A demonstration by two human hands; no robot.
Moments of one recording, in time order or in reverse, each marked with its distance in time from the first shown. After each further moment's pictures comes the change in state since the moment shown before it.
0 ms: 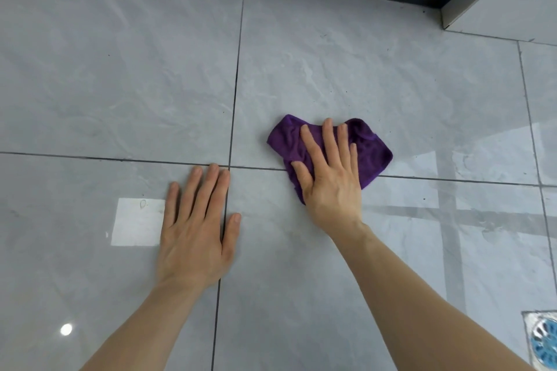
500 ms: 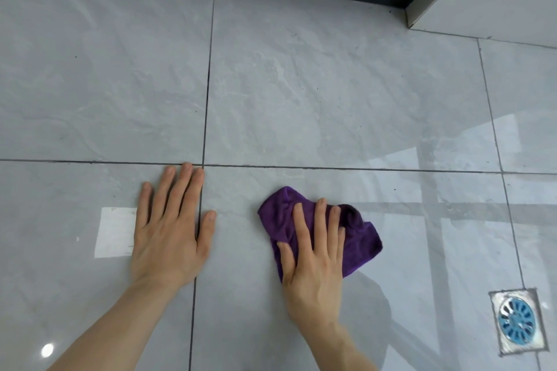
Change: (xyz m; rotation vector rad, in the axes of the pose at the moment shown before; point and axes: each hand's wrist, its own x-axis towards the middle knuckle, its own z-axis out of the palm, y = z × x) left_hand 0.000 0.003 -0.003 0.026 0.004 -0.011; right_hand -0.145 -0.012 0.003 0.020 -0.030 0.236
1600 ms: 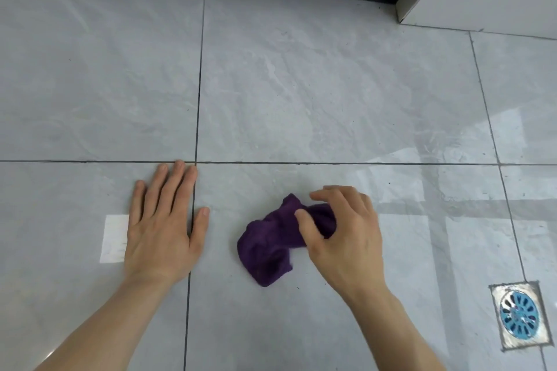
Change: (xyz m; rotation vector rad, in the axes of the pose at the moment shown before) left_hand -0.001 0.001 -0.002 -0.003 0.011 -0.004; right_hand 0.047 0.003 -0.095 0.265 -0.005 0.042
